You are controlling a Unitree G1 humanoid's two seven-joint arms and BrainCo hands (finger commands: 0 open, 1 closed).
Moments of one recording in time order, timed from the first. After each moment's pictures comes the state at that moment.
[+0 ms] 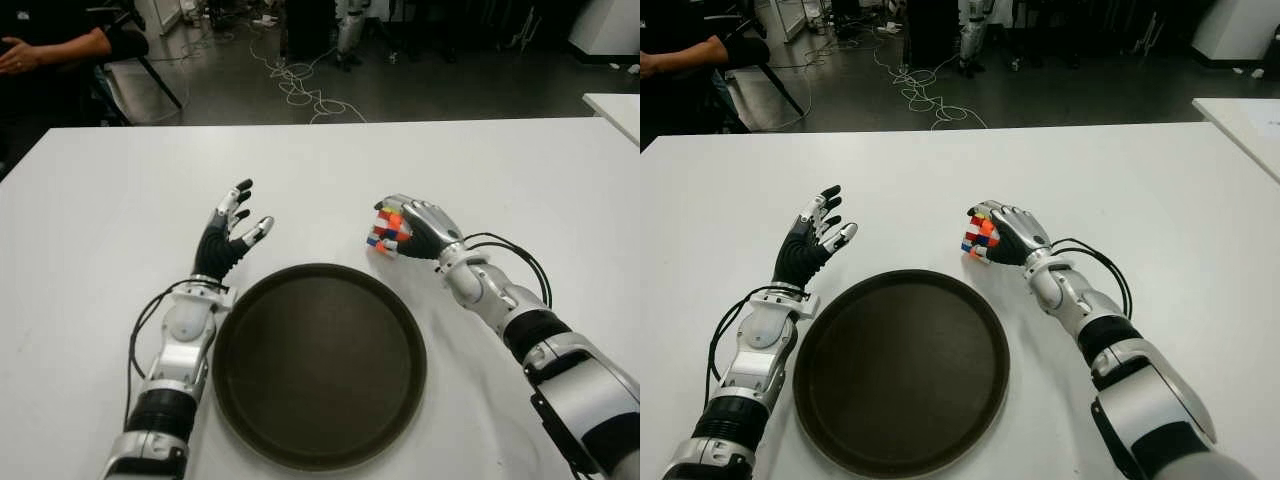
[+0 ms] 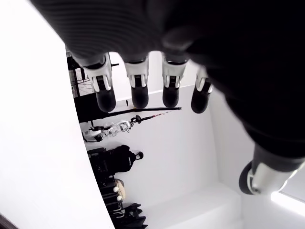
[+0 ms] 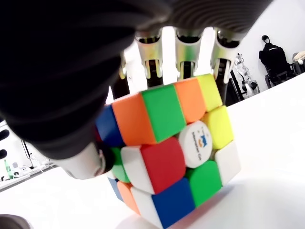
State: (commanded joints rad) left arm -0.27 0.07 0.01 0.51 0.05 -0.46 -0.05; right arm -0.69 -0.26 0.44 1.07 -0.63 -0.49 -0.34
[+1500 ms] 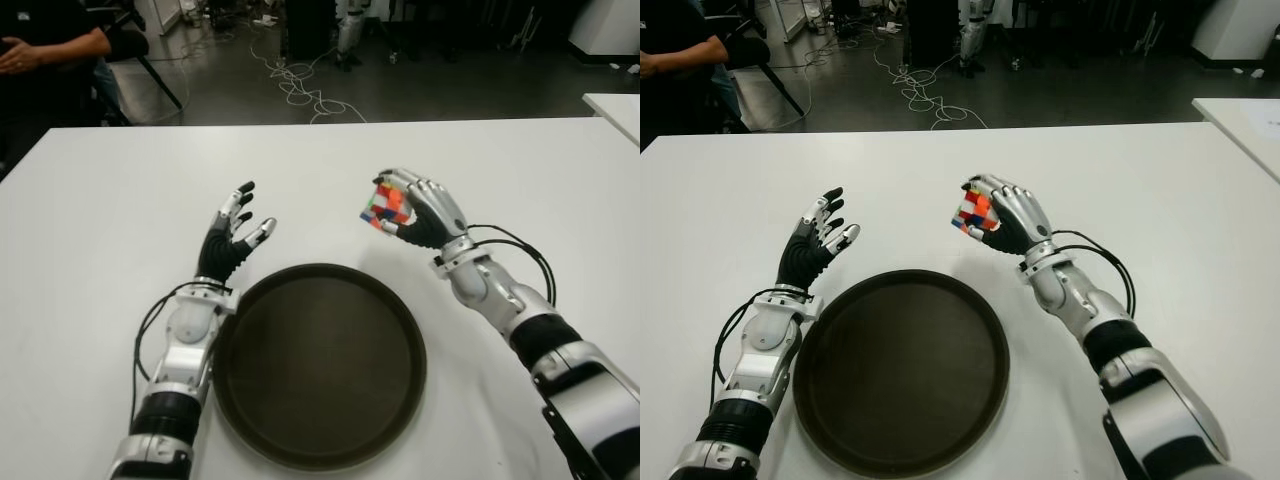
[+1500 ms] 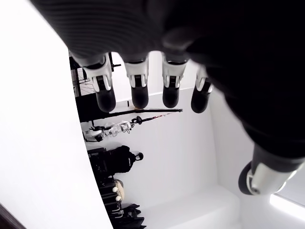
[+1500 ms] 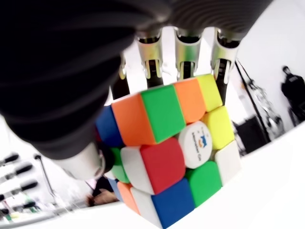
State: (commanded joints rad) left arm -0.26 0.06 0.01 0.50 0.06 -0.46 -0.04; right arm -0.61 -0.32 0.40 0.81 -0.66 -0.58 -0.53
